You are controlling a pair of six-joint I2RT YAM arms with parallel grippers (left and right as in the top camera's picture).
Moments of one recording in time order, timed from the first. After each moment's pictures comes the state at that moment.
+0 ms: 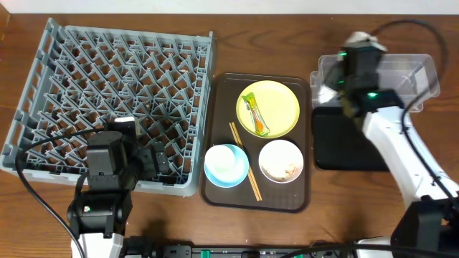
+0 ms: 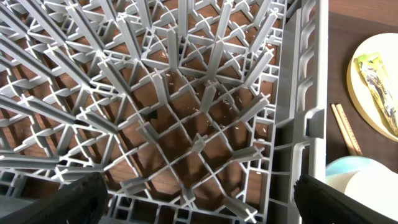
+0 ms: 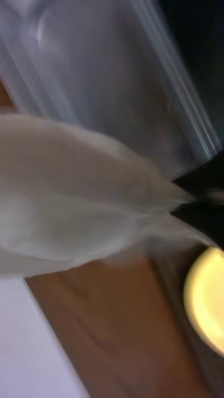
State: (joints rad) left arm 0.02 0.78 0.72 -0.75 0.04 -0.11; right arm 0.14 1.59 1.19 -0.40 0.28 0.60
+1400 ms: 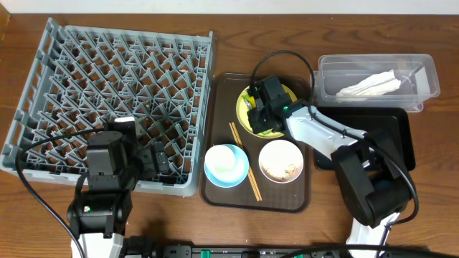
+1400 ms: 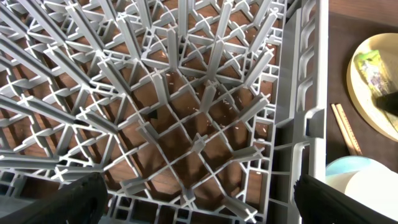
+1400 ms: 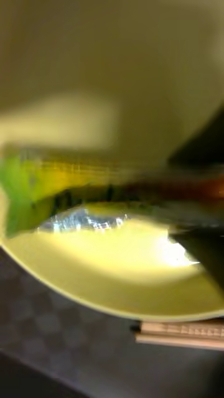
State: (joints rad) left arm 0.02 0.78 0.72 -0.75 0.04 -0.11; right arm 0.52 1.97 1.19 -0.31 -0.07 0.18
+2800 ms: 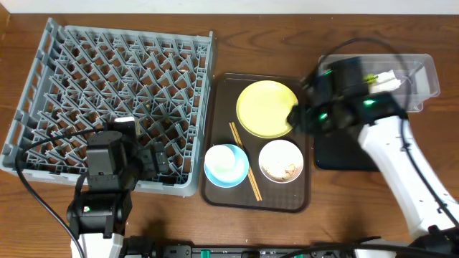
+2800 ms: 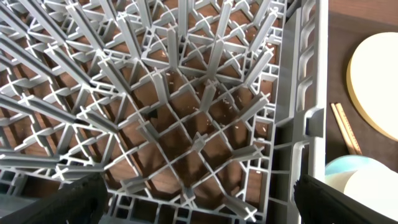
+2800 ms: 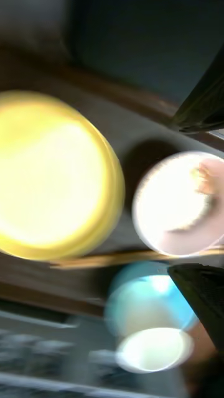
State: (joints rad) left arm 0.02 0.78 0.73 -0.76 0.04 -0.11; right arm 0.29 1.50 1.24 -0.93 -0.30 0.16
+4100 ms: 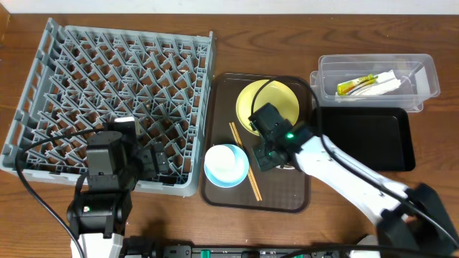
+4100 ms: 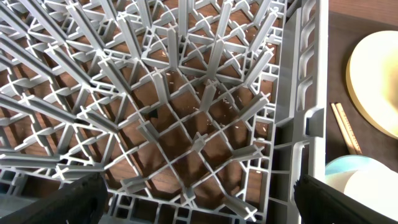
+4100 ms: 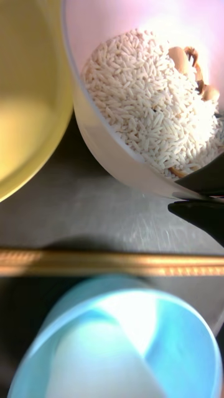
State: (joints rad) left arm 0.02 0.78 0.73 -0.76 0.04 -0.11; right arm 0.68 1.61 1.05 -0.74 0.00 0.30
